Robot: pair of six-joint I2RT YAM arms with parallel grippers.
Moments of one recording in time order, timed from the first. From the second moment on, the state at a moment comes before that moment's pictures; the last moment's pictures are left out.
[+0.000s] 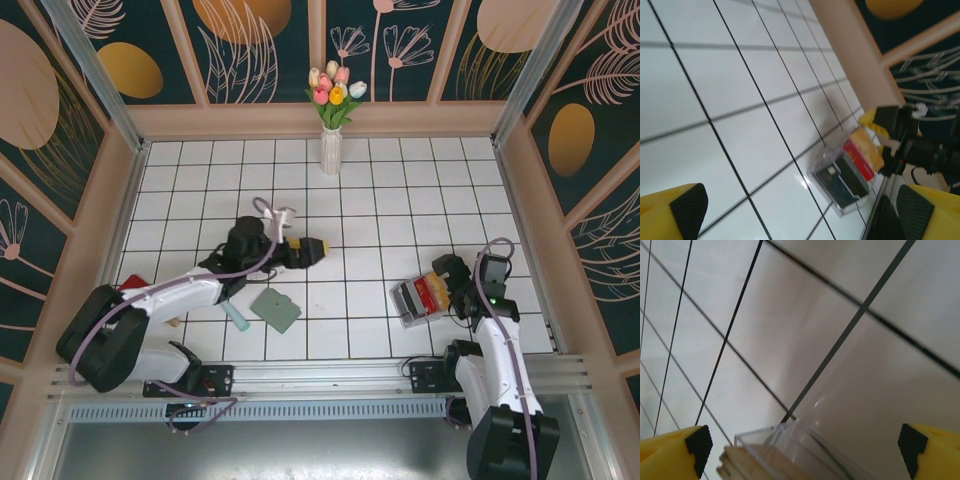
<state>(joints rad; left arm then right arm) -0.67 1.40 0.61 0.37 0.47 -0.74 -0.14 0.71 0.33 -0.54 -0.24 0.91</state>
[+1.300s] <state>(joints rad) -0.77 1.78 0.68 0.57 0.41 -1.07 0.37 1.66 0.81 0.10 -0.47 1.03</state>
